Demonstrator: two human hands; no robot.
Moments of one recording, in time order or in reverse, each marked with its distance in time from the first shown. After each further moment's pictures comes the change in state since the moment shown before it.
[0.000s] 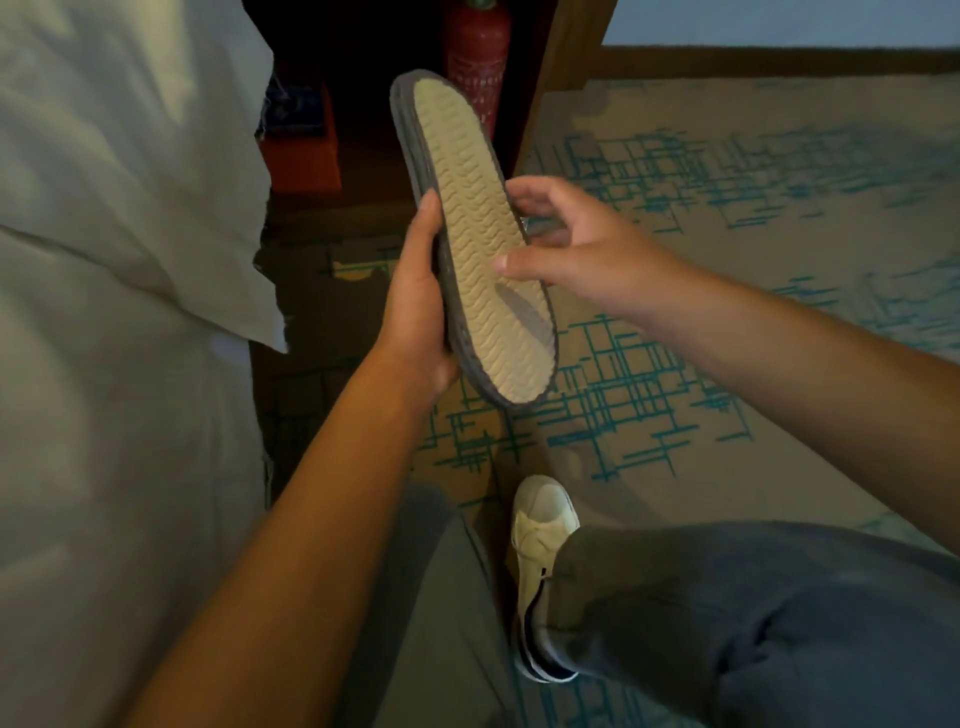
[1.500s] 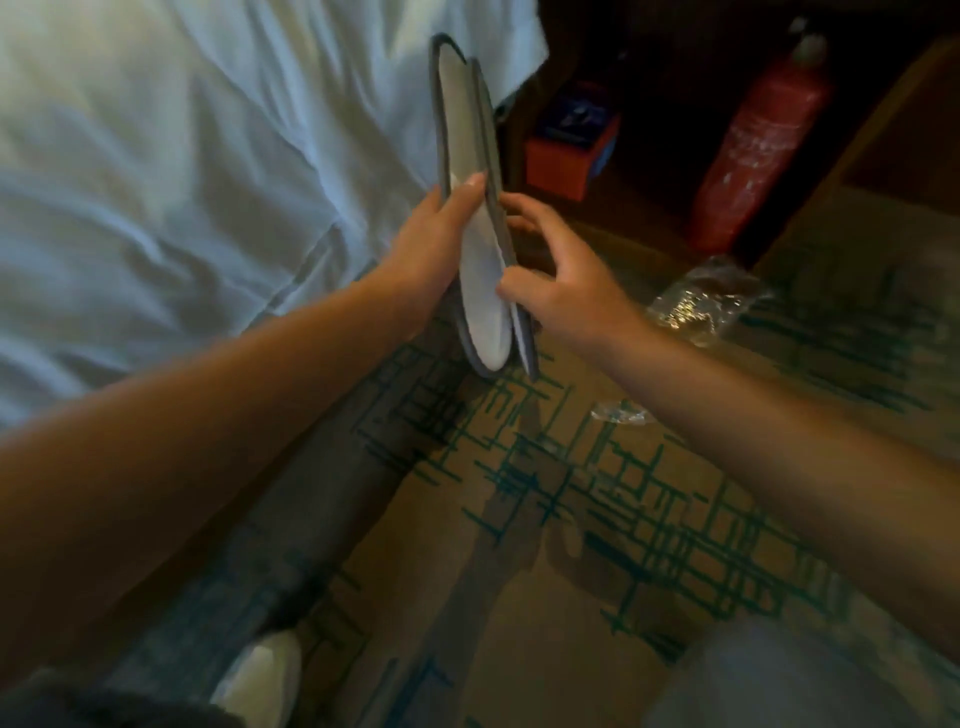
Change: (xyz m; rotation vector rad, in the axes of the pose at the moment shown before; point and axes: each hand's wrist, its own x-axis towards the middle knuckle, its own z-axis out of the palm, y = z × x) left_hand -0.003 -0.004 0.012 0.709 0.935 0.425; right_hand 0.069 0.050 0.020 0.126 -0.561 -0.517
